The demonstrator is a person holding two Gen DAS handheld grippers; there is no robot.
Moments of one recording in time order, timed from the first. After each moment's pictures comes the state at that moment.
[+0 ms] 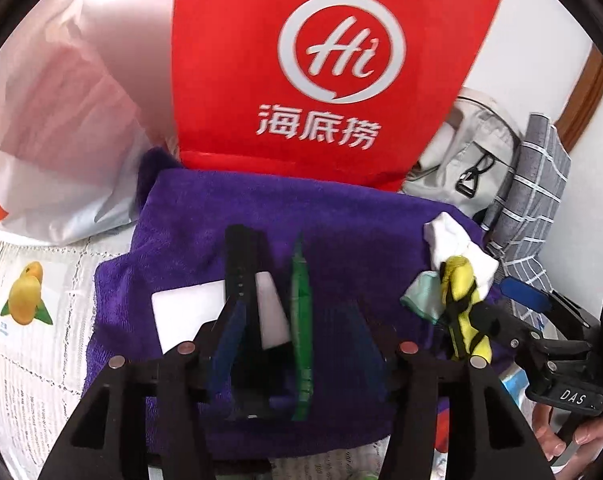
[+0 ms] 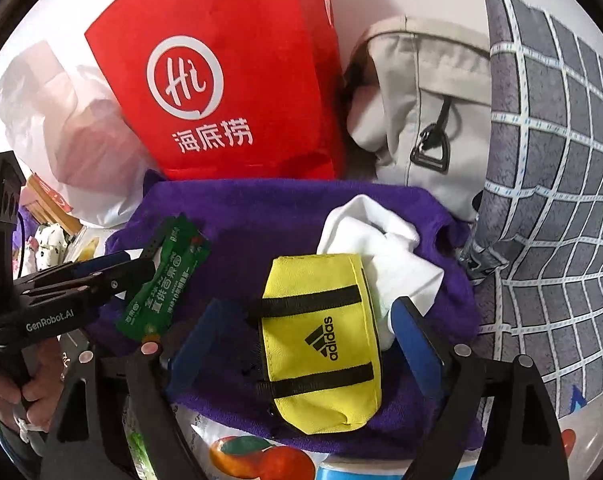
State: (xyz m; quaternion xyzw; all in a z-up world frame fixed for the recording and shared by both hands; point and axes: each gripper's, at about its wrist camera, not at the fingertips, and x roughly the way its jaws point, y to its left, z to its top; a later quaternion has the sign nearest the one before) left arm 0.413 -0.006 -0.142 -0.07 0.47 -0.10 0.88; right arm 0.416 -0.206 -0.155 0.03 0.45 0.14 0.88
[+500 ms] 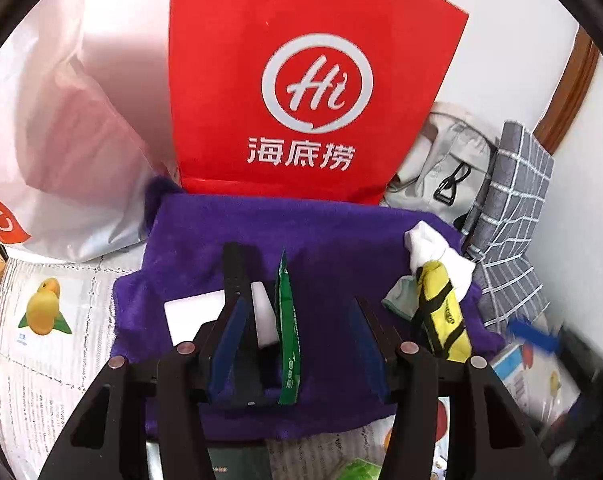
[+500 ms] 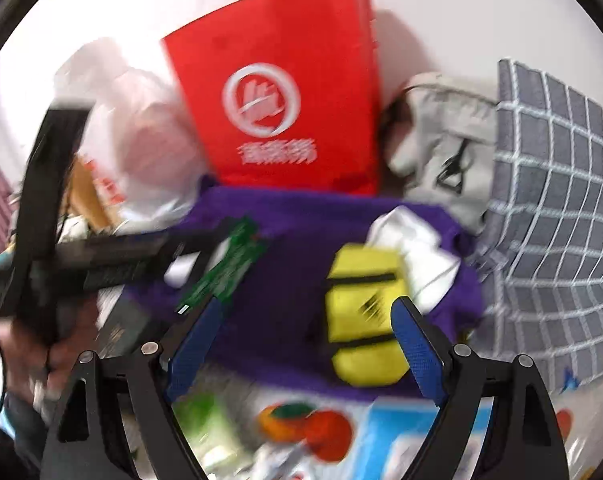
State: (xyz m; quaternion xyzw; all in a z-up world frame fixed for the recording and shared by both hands) left arm 0.398 0.000 -0.111 -0.06 0.45 -0.11 0.88; right arm 0.341 -0.182 -0.123 0.00 0.42 0.19 0.89
